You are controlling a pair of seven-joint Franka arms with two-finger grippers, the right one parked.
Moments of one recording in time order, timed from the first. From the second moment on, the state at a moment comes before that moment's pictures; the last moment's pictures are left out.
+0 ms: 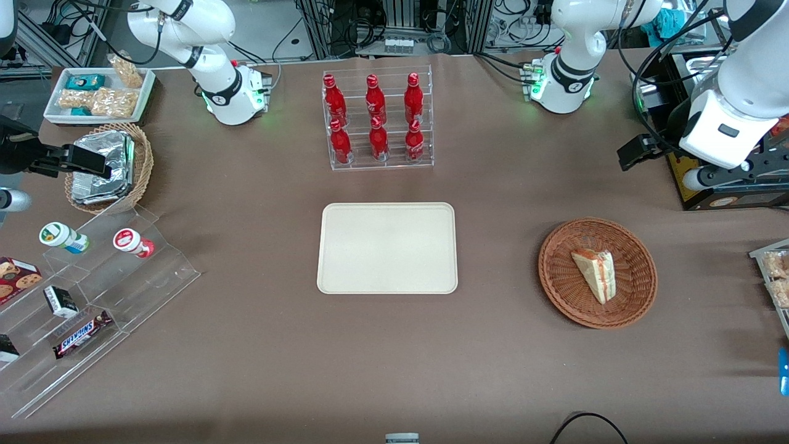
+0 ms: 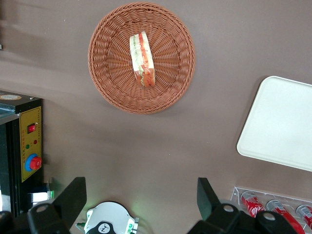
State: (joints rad) arm 0.05 0.02 -0.22 -1.52 0.01 1.39 -0.40
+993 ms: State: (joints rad) arm 0.18 0.18 -0.18 -1.93 -0.02 1.96 -0.39
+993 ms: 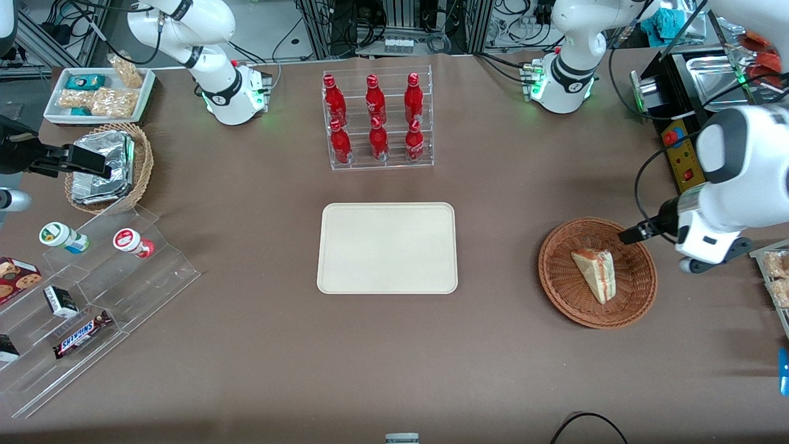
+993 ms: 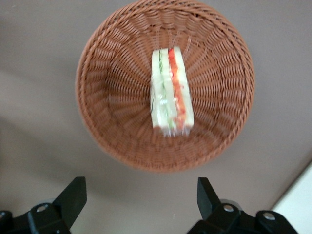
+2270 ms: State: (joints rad) arm 0.16 0.25 -0.19 -2.11 -0.03 2.35 -0.45
